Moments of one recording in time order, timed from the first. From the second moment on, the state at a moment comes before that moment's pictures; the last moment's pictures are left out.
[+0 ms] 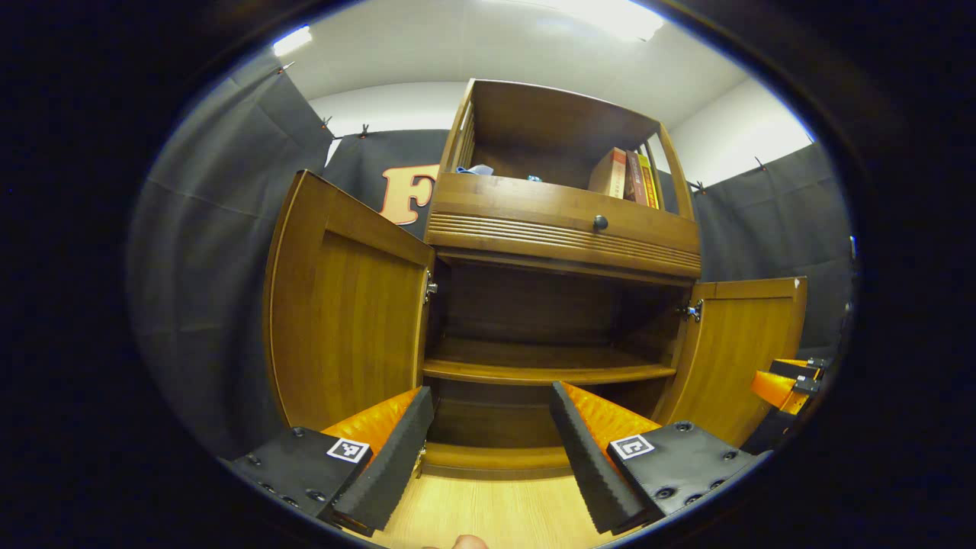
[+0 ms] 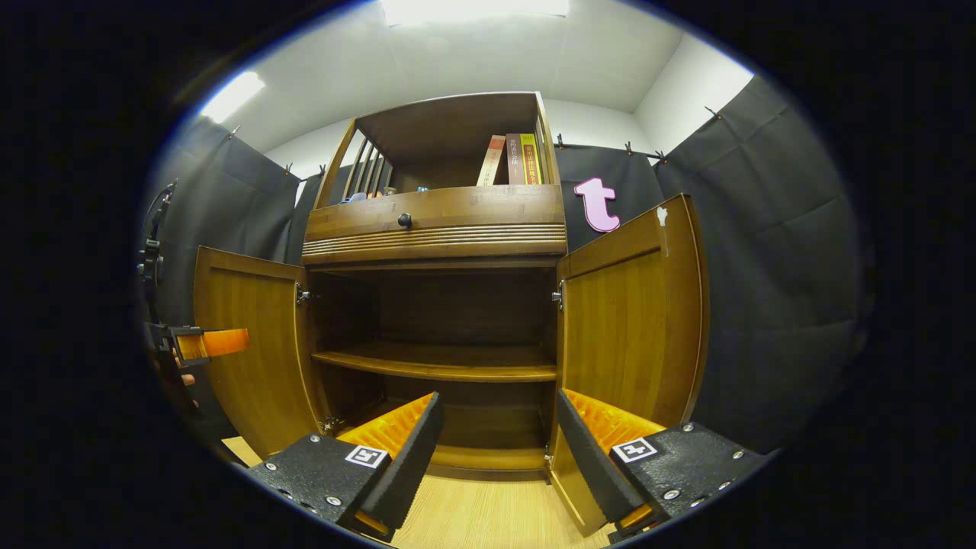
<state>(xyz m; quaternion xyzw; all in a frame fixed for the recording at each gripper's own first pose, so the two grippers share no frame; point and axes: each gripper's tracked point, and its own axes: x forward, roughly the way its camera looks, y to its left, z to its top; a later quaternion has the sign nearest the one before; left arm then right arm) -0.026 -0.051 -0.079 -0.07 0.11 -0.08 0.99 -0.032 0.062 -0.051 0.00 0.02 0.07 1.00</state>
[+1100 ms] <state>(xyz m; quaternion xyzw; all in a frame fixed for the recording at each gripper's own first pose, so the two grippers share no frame) -0.025 -0.051 -0.042 -0.04 0.06 -0.08 0.99 -0.023 0.056 -0.048 0.01 0.02 0.06 1.00</state>
